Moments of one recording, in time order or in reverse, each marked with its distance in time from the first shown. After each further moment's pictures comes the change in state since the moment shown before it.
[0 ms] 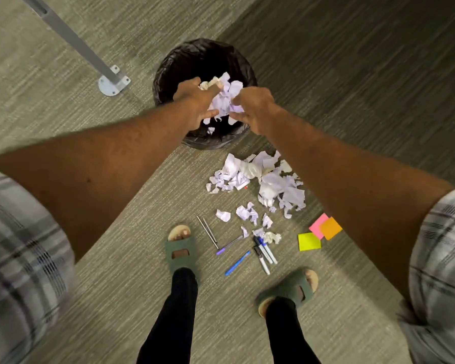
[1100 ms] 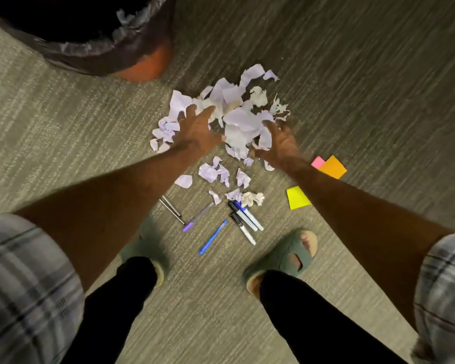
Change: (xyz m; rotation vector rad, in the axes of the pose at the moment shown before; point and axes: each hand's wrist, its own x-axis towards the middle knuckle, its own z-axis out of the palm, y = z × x) left_hand 0.034 -0.309 0.145 1.121 -0.277 0.290; right_hand 0.094 0.353 -0.209 -0.993 0.097 -0.131
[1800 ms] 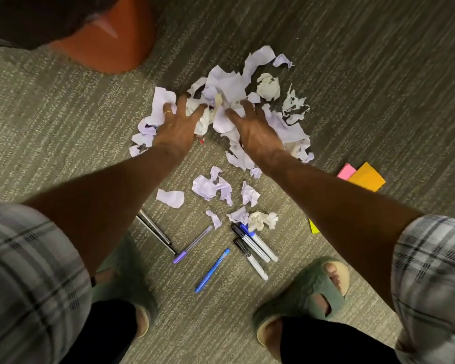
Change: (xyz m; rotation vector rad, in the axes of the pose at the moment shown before) left_hand 0.105 -0.070 0.072 0.452 0.106 0.113; right_hand 0.118 0.000 0.103 -0.500 0.286 -0.435
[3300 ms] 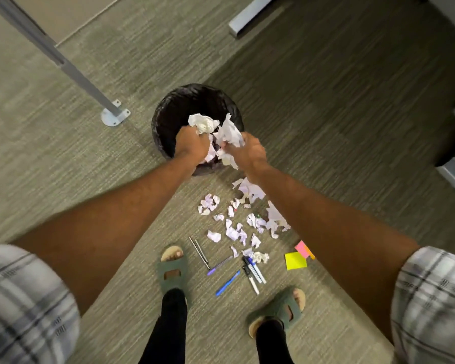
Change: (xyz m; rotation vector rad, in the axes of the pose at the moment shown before) left_hand -0.162 -0.060 -0.441 -0.943 0.330 -0.459; right_hand 0.015 -0.190 -0.486 1.052 -0.084 0.530
